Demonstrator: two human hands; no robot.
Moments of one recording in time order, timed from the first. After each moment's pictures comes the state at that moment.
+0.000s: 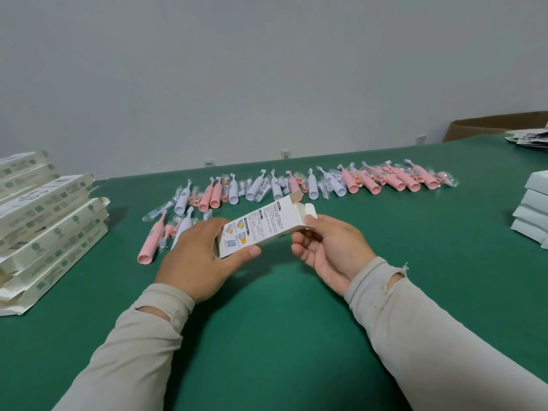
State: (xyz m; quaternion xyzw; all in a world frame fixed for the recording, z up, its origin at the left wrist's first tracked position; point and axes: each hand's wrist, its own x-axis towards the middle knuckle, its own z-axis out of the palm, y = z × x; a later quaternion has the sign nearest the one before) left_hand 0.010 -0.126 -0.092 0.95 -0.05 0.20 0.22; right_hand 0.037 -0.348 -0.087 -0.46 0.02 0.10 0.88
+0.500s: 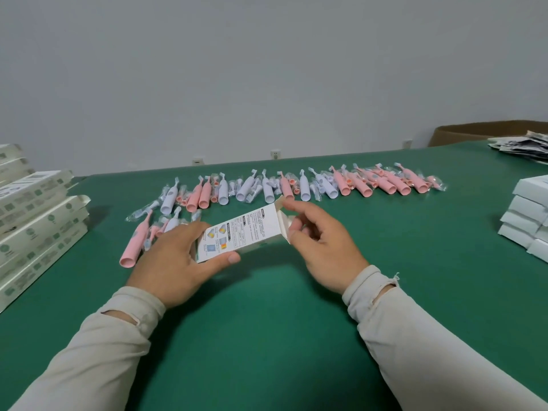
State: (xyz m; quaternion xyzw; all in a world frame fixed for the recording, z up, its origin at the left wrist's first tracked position) left_hand 0.021 -0.100 -0.100 0.96 -0.06 0.20 0.21; right_hand 0.044 -0.357 -0.097 -0.75 -0.23 -0.11 0.61
